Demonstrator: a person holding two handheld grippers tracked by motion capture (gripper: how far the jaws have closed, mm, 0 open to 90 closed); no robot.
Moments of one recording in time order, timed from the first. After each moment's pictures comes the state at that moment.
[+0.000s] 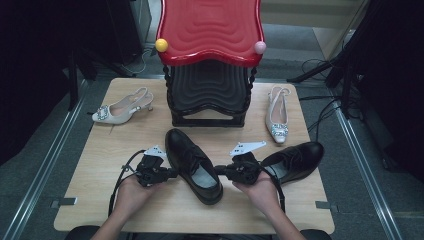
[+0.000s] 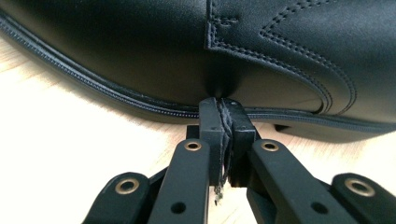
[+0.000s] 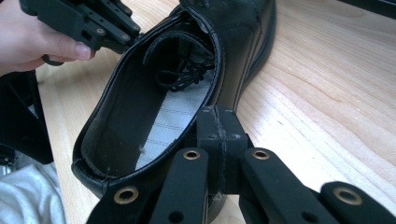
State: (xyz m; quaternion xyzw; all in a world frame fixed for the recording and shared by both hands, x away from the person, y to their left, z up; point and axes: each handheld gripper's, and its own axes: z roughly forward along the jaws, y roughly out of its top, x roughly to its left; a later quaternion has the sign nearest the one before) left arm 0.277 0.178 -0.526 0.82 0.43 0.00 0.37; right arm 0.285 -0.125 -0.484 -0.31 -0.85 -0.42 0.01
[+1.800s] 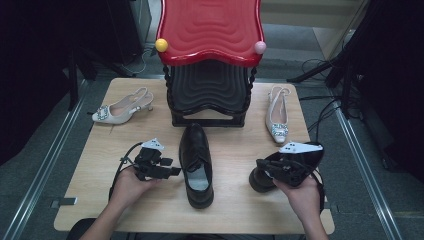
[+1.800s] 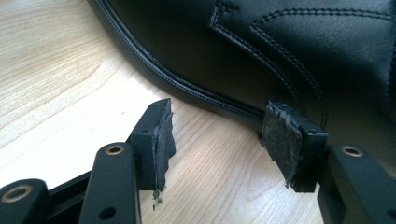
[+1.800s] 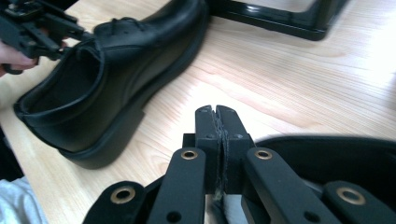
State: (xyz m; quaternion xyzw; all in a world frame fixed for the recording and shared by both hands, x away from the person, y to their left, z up) left arm 0.292 0.187 -0.517 0.83 0.41 0.00 0.37; right arm 0.271 -0.233 -0.454 -0.42 -0.80 -0.43 -0.06
